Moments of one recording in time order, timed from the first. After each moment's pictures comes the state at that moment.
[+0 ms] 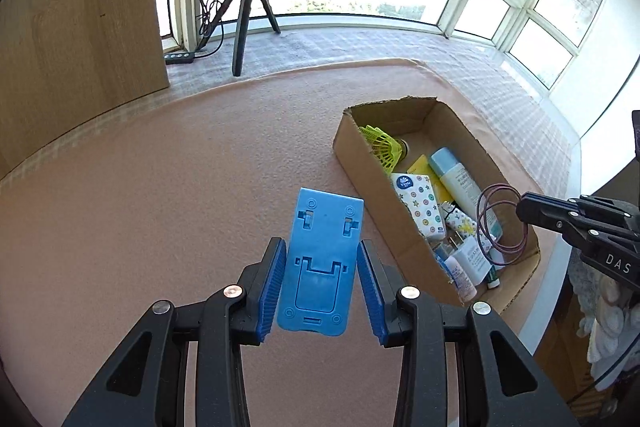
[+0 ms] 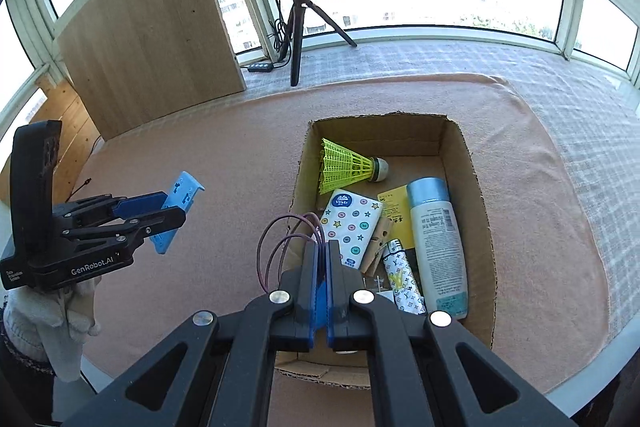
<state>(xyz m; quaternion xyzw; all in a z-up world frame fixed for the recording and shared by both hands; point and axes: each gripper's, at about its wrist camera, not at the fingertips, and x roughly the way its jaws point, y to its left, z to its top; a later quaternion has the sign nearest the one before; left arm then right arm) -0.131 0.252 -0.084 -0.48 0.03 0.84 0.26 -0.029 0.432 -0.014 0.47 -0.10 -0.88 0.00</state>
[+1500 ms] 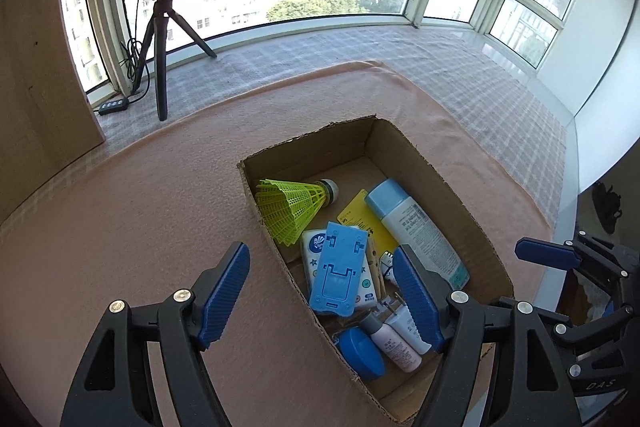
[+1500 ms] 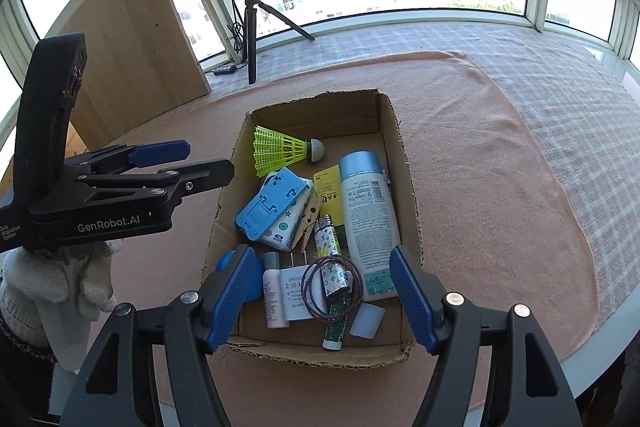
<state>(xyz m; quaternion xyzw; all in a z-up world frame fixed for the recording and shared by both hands) -0.143 0.359 -0.076 -0.46 0.07 0.83 0.29 -0.004 0.487 -0.027 0.47 -0.13 -0.87 -0.02</state>
